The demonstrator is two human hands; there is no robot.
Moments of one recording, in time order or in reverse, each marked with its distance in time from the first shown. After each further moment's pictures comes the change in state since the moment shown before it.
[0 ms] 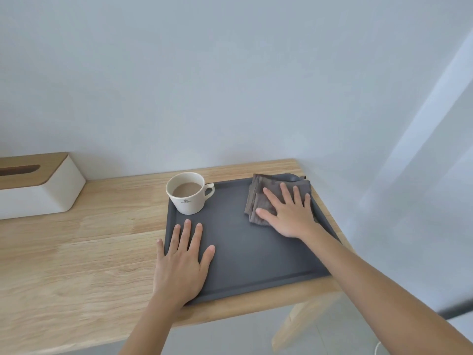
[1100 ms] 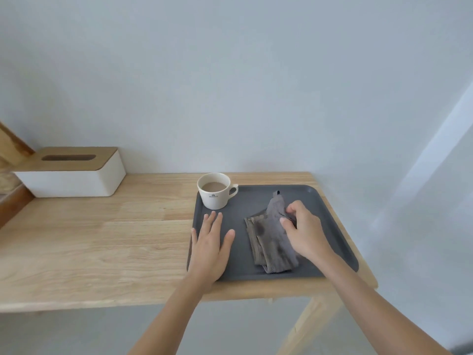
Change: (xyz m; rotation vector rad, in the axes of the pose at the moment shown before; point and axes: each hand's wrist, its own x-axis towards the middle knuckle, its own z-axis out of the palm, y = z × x) left_hand -0.018 0.017 -0.019 -0.607 0.156 0.004; right_hand -0.096 -0.040 -0.029 0.613 0.287 -0.055
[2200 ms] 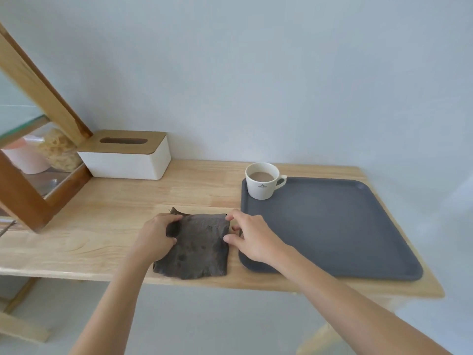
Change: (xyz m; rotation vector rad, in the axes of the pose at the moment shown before) left_hand -0.017 -0.127 -0.162 0.174 -0.079 -0.325; right_hand -0.023 -0.125 0.135 -0.004 -0.505 -0.318
